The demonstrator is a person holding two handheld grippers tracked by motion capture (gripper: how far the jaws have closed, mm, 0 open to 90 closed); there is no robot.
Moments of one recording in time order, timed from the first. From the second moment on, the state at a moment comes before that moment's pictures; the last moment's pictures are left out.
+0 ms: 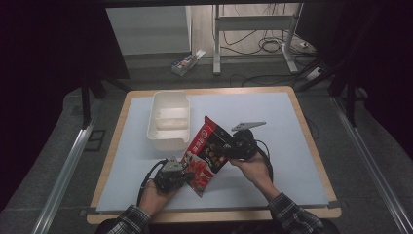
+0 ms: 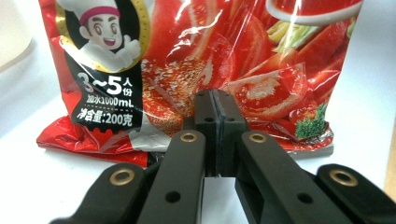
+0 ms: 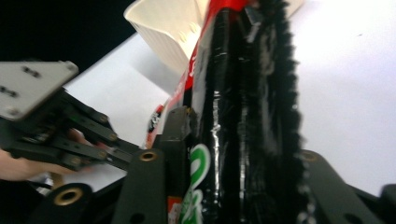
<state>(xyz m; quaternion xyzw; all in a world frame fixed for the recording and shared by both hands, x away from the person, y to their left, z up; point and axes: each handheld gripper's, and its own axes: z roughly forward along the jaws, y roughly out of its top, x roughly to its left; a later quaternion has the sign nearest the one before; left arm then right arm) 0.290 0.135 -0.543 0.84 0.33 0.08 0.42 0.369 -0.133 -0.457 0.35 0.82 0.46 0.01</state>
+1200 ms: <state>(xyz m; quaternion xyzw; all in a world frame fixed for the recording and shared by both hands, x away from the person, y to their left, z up) 0.265 0.147 -0.522 0.83 0.34 0.12 0.43 0.384 -0.170 -0.377 0.35 0.80 0.48 0.08</state>
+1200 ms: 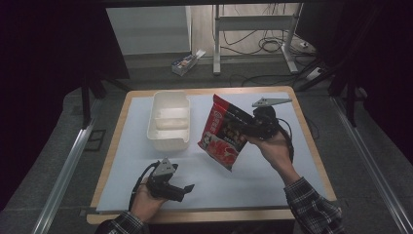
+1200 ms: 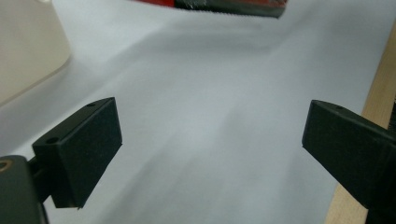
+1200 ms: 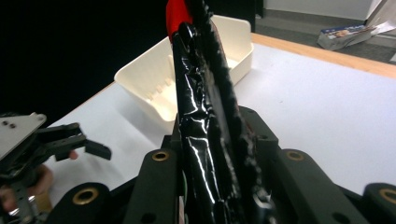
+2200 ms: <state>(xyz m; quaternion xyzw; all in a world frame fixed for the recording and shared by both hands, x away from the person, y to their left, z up) 0.236 0.159 -0.523 0.83 0.34 0.13 0.43 0.442 -0.112 -0.335 0.33 0.79 0.50 0.10</state>
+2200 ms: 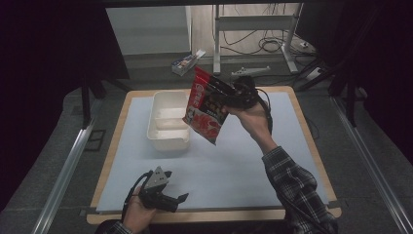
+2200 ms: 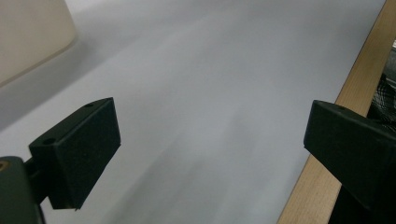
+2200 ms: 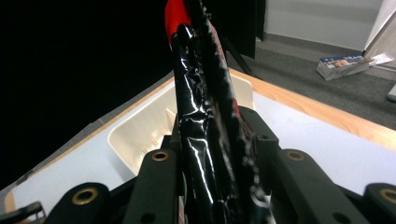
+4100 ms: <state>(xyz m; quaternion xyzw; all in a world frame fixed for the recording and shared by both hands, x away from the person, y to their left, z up) 0.236 0.161 -0.526 0.83 0.34 0.13 0.43 0.493 0.013 -0.409 0.31 0.85 0.43 0.09</state>
